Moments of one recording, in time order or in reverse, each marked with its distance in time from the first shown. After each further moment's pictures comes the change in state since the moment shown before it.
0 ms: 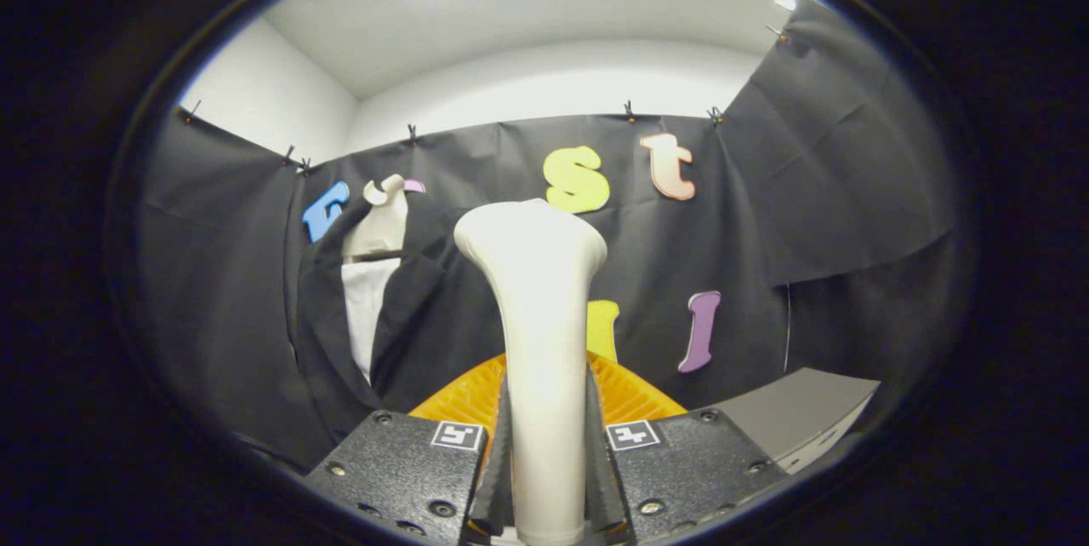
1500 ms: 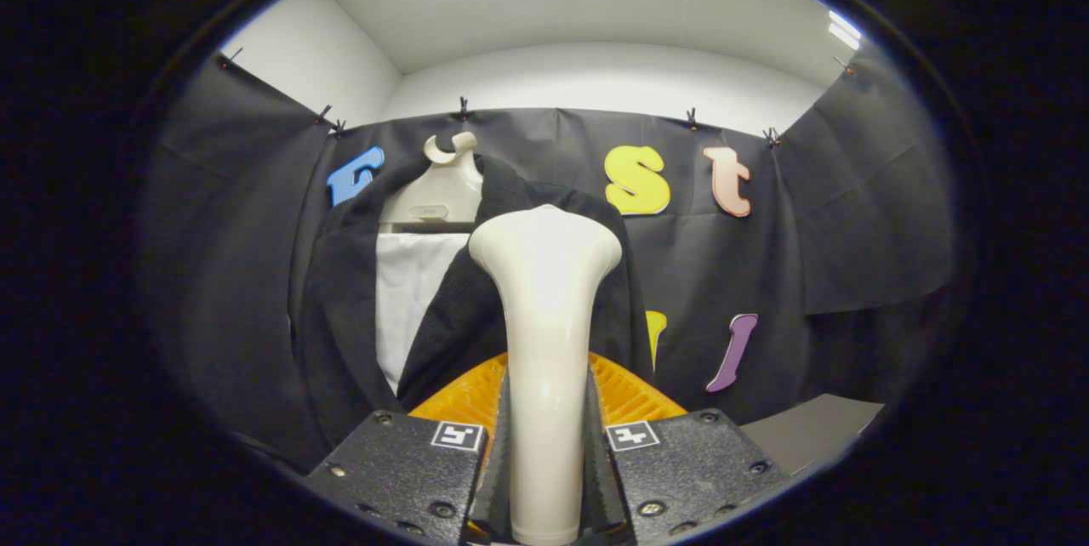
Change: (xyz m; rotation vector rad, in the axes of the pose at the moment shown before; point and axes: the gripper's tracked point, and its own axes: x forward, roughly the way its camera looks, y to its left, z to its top) arm 0.047 0.080 -0.044 -0.140 0.050 0.036
